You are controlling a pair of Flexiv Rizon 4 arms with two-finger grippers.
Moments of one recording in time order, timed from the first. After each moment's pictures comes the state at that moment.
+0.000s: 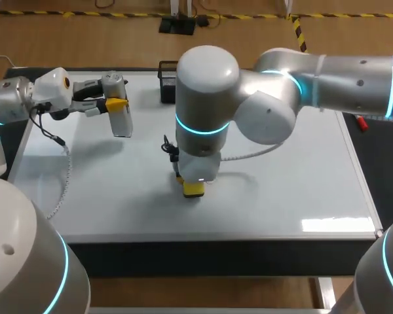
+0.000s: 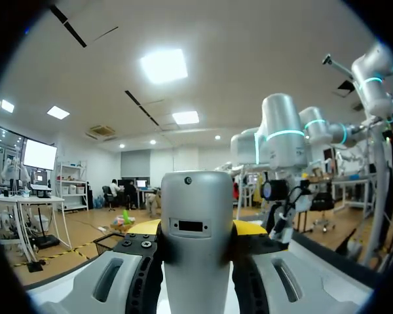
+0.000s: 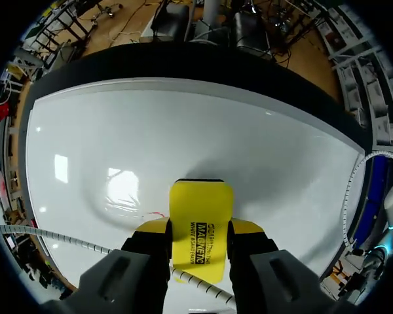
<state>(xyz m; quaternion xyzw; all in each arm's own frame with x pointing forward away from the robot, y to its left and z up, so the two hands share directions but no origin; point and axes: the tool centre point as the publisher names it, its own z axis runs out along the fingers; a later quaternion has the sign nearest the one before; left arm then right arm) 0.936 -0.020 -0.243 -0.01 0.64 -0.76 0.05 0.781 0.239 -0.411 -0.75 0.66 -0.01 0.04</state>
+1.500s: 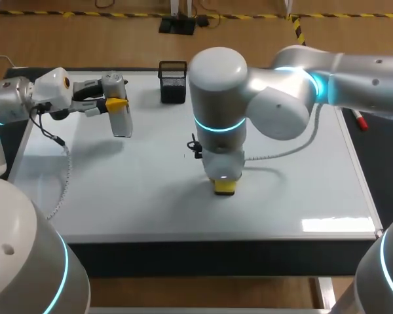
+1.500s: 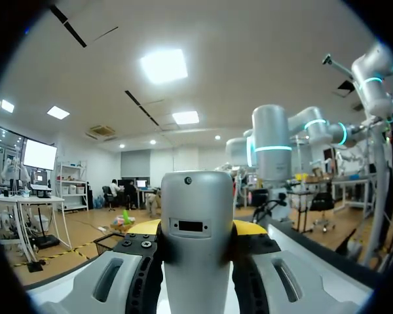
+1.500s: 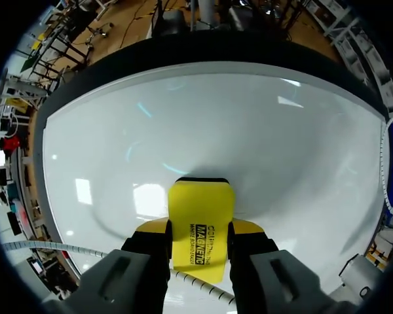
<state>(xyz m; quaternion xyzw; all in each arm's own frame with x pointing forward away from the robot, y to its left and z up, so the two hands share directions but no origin) 0.936 -0.020 -0.243 -0.01 0.64 -0.76 0.05 0.798 0.149 -0.429 -0.69 0.73 -0.05 -0.02</state>
